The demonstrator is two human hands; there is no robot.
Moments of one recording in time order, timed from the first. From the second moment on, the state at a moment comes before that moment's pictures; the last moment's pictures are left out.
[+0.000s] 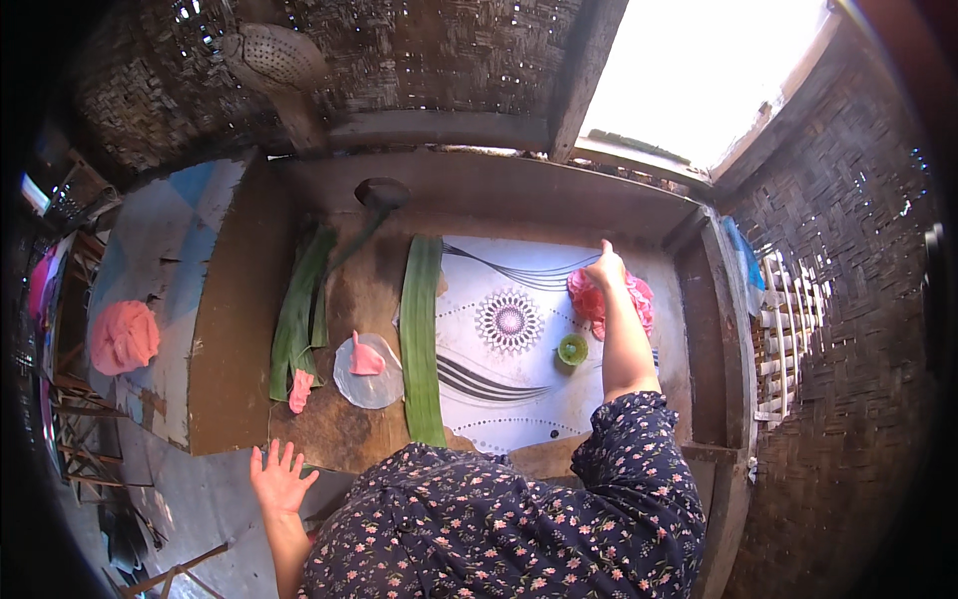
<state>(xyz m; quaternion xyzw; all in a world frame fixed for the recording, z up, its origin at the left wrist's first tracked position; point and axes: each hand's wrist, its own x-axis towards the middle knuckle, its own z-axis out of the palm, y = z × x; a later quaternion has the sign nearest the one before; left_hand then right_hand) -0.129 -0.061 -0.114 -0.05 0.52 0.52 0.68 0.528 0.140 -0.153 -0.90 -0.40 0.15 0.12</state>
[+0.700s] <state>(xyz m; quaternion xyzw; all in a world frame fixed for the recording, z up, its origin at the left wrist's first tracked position) -0.119 -0.050 -0.114 -0.05 0.46 0.52 0.72 0.441 -0.047 -0.174 -0.78 -0.60 -0.09 0.17</state>
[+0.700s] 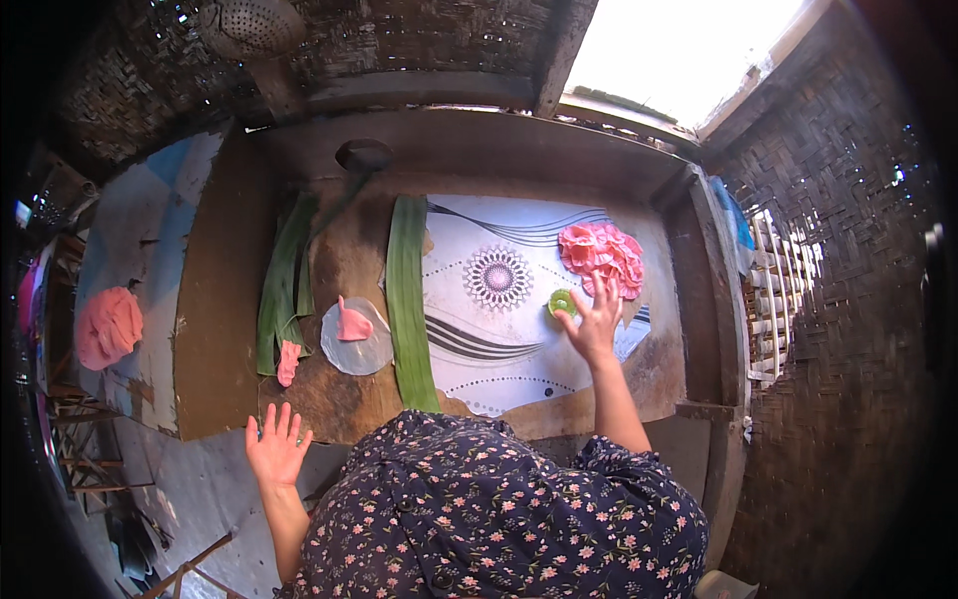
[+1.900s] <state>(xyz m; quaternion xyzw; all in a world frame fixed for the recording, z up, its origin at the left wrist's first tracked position) 0.093 0.010 0.020 0.52 -0.15 0.73 0.42 0.155 -0.007 0.021 -0.32 -0.85 0.10 0.40</state>
